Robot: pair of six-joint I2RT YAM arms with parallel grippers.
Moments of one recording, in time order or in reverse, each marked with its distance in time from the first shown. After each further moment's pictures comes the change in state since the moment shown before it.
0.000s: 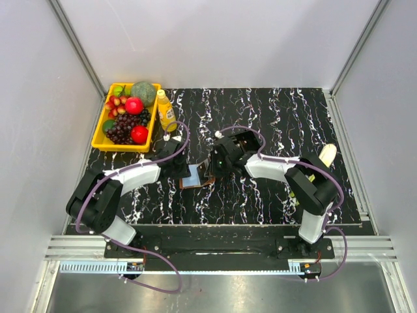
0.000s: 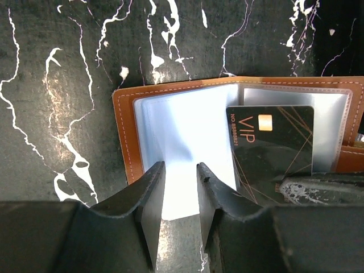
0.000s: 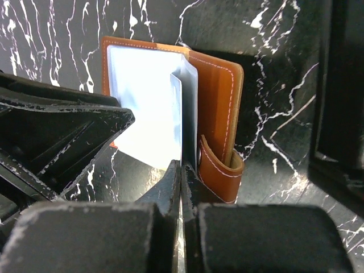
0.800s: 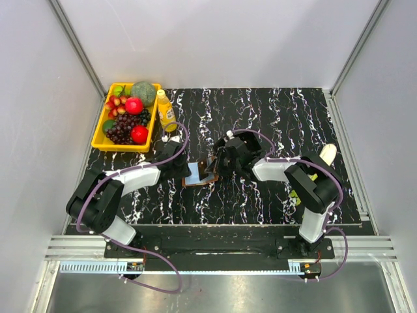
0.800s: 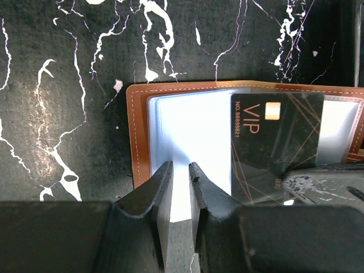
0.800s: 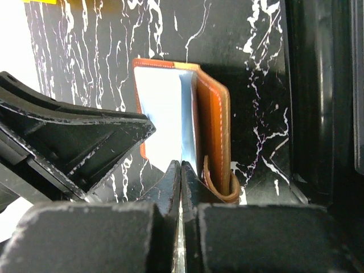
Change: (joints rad) left arm -0.001 0.002 -0.055 0.129 -0.009 -0.053; right arm -0.089 -0.007 -0.164 0.344 -0.116 0.167
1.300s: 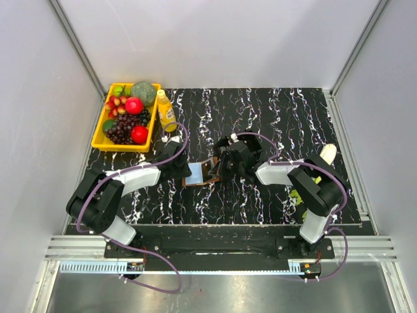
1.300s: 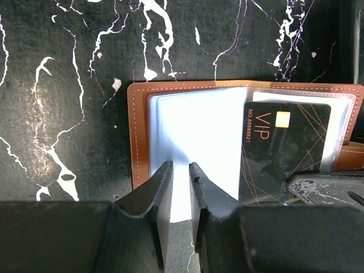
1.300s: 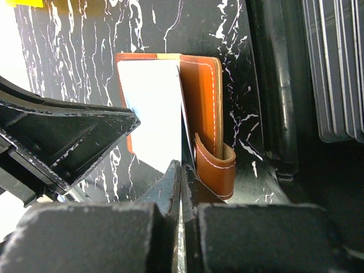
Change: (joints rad) left arm -0.005 0.000 -0.002 0.003 -0.006 -0.018; right arm 0.000 -0.039 -0.080 0.027 0.040 0.019
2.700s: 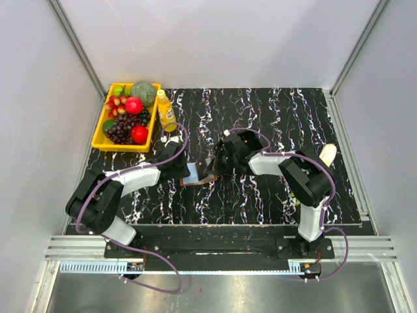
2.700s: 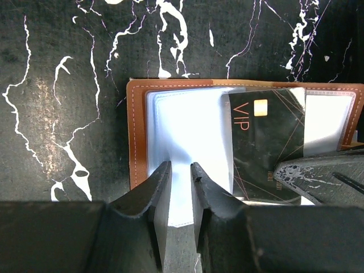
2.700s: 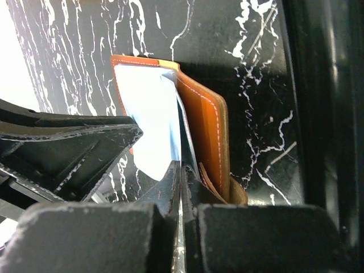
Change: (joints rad) left arm -0.002 -0.007 0.000 -0.023 -0.035 0.003; right arm -0.021 0.133 0.188 -0.144 -0.134 -0.020
